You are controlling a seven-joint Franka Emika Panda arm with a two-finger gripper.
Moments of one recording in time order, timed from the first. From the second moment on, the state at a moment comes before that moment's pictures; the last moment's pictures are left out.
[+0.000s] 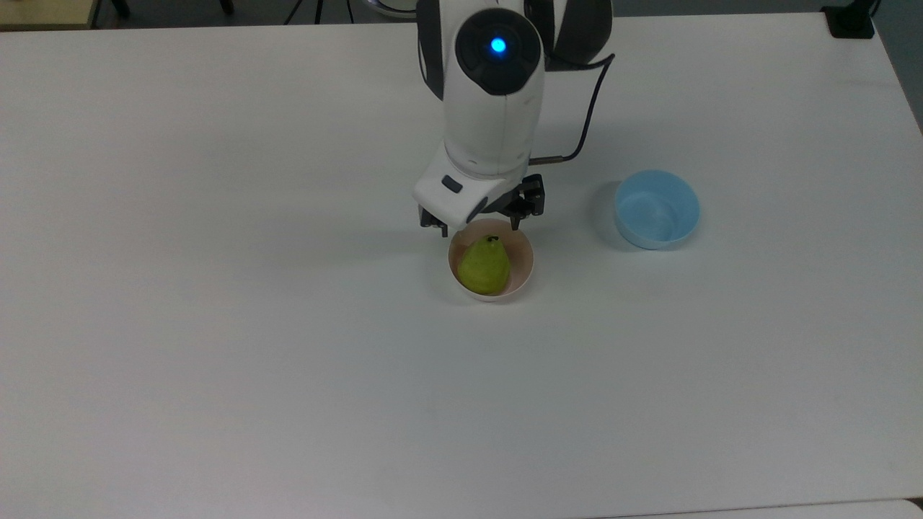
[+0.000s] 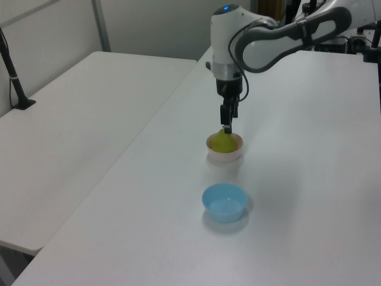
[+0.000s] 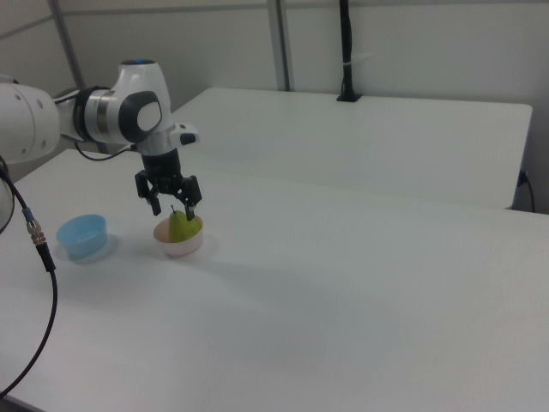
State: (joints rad) arm 0.25 0.50 -0.05 -1.47 0.02 1.92 0.06
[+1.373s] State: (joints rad) arm 0.28 0.57 -0.05 -1.44 -0.04 2.03 0.07
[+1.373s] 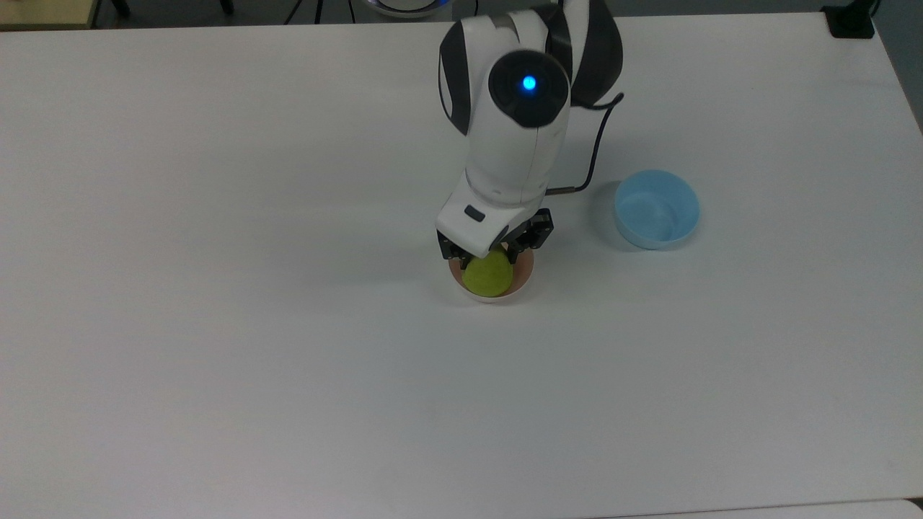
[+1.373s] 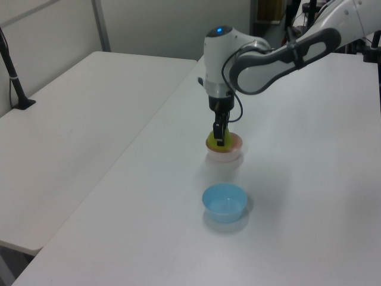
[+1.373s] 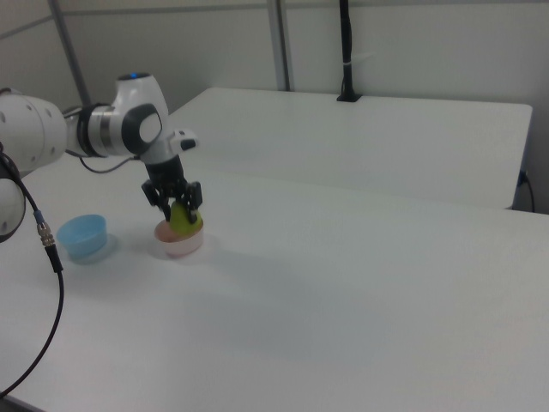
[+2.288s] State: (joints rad) arm -0.01 0.32 -0.06 -1.44 -0.04 1.83 -0.14
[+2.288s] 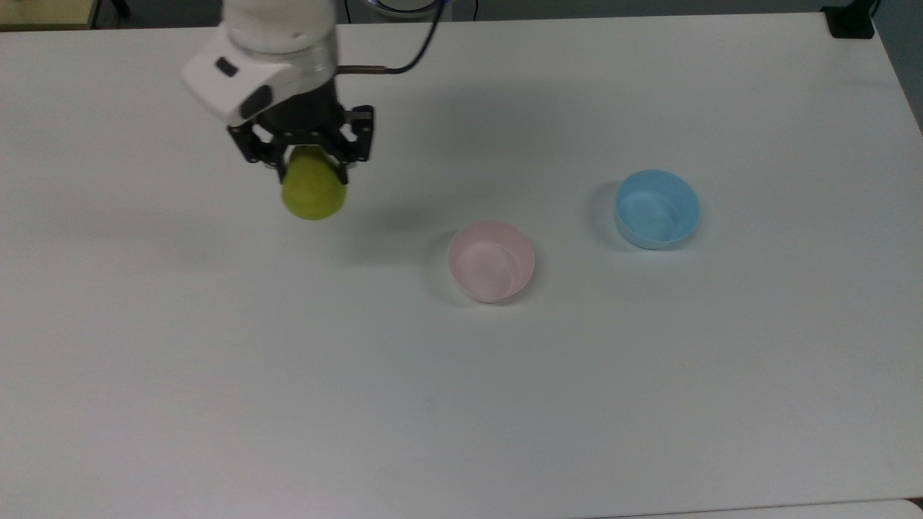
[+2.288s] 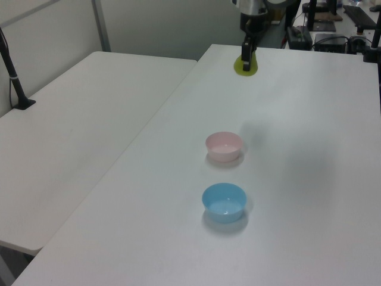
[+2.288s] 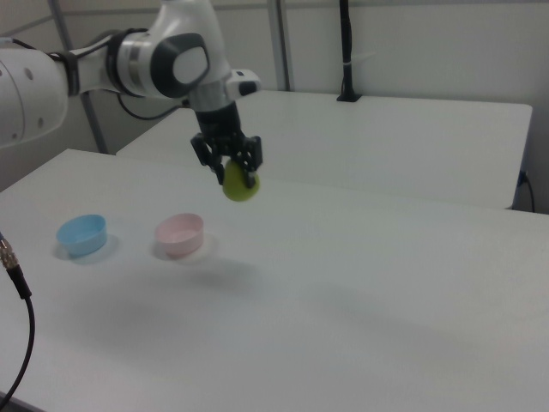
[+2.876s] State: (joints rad) arm -0.02 0.50 -0.05 -1.48 -0.04 1.94 -0.16
